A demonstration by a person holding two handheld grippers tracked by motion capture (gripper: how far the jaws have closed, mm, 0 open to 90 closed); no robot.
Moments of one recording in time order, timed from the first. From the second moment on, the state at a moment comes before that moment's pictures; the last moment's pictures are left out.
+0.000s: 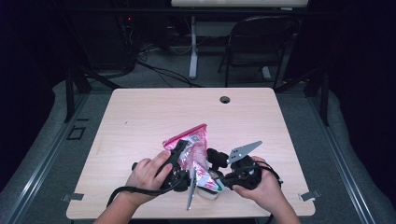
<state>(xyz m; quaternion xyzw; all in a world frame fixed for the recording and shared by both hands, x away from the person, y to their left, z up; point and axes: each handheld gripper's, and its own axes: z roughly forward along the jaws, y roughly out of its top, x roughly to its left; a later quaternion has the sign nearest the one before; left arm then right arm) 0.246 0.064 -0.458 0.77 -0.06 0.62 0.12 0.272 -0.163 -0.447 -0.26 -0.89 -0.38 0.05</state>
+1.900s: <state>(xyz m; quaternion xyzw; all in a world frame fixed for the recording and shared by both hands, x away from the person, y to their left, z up) 0.263 0.102 -0.491 0.84 0.08 0.50 0.20 0.273 -0.157 -0.446 -0.27 -0.87 -0.41 0.02</state>
